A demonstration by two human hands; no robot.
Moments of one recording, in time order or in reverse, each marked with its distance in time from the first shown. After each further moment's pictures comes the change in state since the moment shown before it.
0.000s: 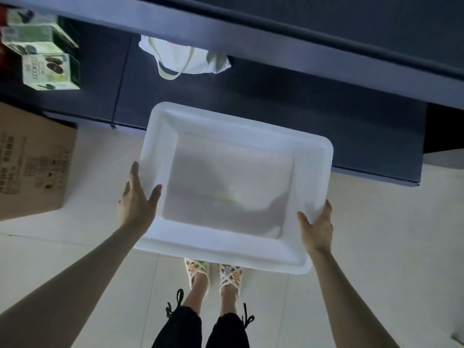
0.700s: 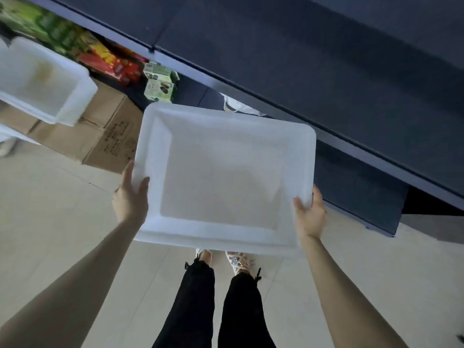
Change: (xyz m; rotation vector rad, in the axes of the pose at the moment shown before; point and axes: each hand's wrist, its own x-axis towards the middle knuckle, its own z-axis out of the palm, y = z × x) left_hand -0.194 0.005 -0.196 -0.267 0.460 -0.203; right_hand -0.149 -0.121 -0.119 0.047 -0.062 -0.458
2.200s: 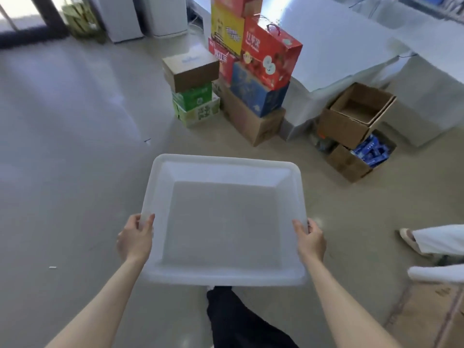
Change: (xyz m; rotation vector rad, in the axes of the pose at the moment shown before) left_hand -0.670 -0.547 -0.307 -0.621 1.425 -1.657; right_hand -0.841 -0.031 0.319 -0.588 -1.413 -1.365
